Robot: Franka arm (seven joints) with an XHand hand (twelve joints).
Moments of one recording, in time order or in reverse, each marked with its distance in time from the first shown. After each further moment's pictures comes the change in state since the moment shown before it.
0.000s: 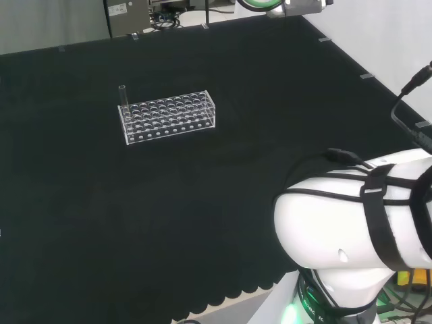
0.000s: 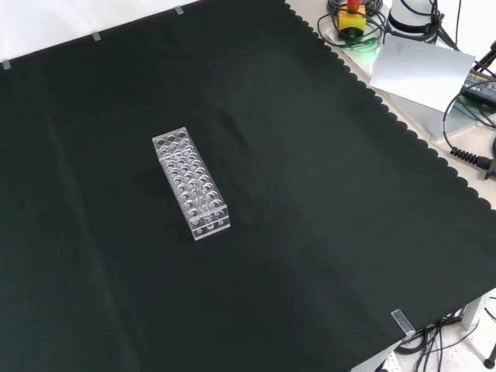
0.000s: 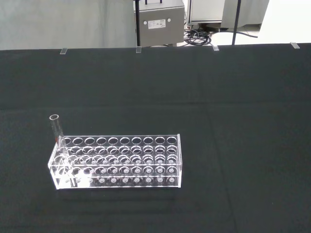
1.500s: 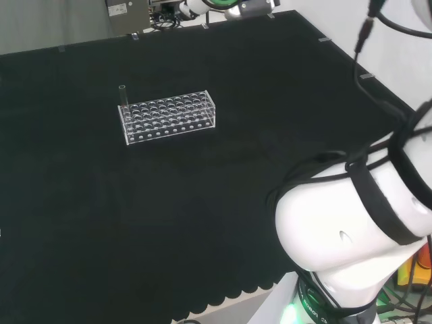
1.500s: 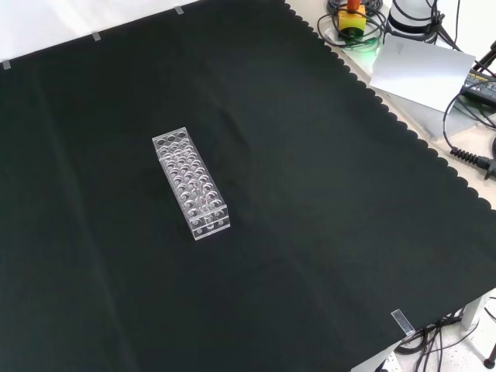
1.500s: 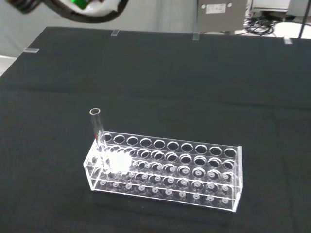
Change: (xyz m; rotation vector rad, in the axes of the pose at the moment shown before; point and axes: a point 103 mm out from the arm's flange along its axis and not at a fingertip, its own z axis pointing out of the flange) arm 0.044 0.103 0.049 0.053 0.008 -0.191
